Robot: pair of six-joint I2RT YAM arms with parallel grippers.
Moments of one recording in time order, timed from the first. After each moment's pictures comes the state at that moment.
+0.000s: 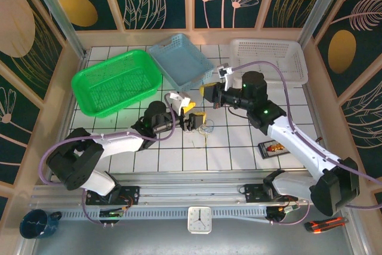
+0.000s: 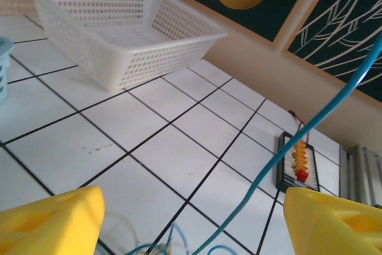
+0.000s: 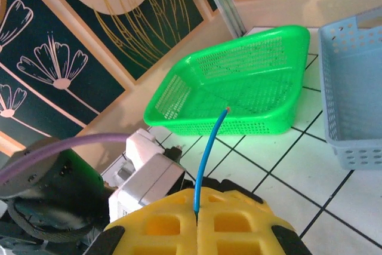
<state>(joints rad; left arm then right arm) -0.75 1.50 0.60 0.72 0.33 -0.32 0.56 1.16 0.93 0.02 -0.55 0.40</state>
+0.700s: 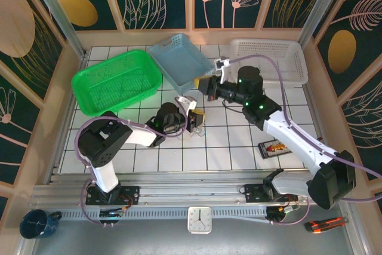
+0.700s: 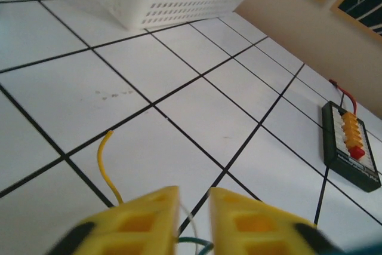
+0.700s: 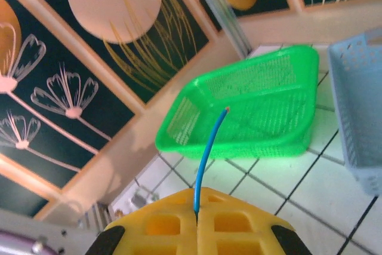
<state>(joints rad) -0.75 1.80 0.66 0.83 0.32 -0.35 0.58 1.23 1.03 0.07 -0.49 0.50</state>
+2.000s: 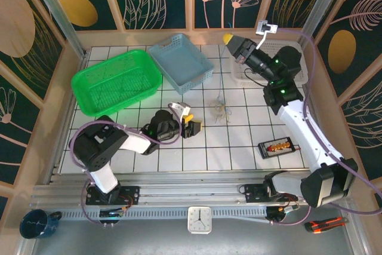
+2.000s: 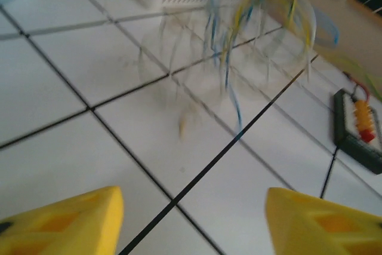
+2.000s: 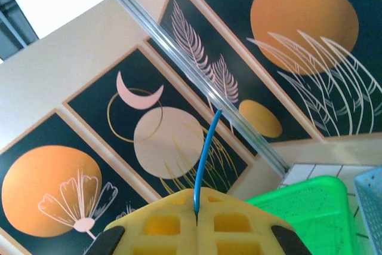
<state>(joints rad) -0.75 1.71 0.53 0.89 0.27 -0.37 0.32 1.25 1.18 0.36 -0.60 0.91</state>
